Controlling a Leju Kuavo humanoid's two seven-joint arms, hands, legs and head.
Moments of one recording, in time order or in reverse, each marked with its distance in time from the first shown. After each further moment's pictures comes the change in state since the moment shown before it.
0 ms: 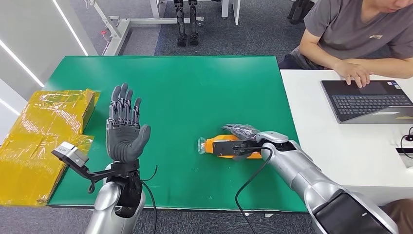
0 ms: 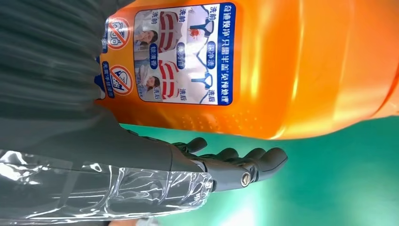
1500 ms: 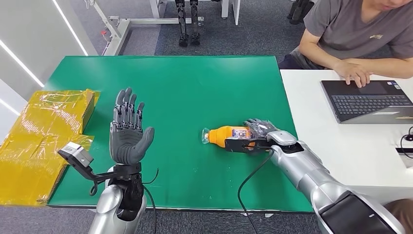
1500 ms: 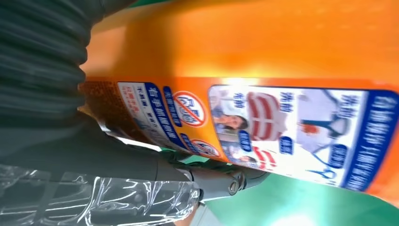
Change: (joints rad) left arm 0.019 -0.008 -0.003 0.003 -0.016 0.020 0.031; right arm 0.011 -0.043 -0.050 0.017 0.177 -0.082 0.212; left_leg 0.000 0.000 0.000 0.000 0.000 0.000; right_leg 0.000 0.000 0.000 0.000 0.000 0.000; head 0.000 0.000
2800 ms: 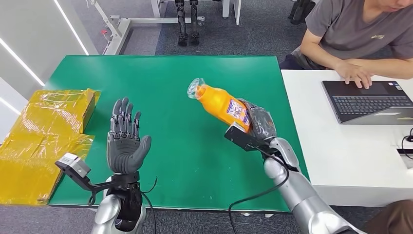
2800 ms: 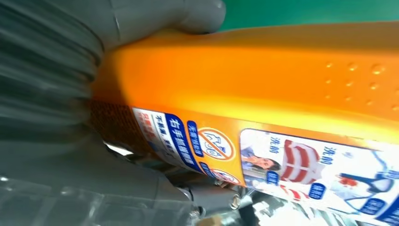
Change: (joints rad) left arm 0.069 0.000 0.001 -0.037 0.006 0.015 -0.013; right arm 0.295 0.057 -0.303 -0.424 -0.269 -0.498 -0.309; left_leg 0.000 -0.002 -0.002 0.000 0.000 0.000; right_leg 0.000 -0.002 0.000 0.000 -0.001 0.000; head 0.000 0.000
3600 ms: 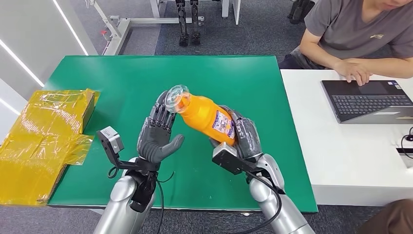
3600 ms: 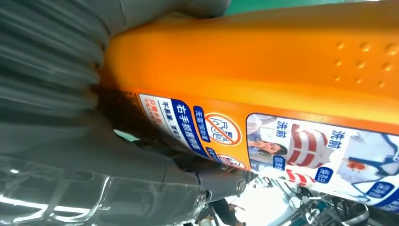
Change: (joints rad) left arm -0.168 -0.003 -0.053 0.215 -0.016 -0.238 0.090; right arm 0.182 0.108 -0.032 -0.292 0.016 0.028 -0.074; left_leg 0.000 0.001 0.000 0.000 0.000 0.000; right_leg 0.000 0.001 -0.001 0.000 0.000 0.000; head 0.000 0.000
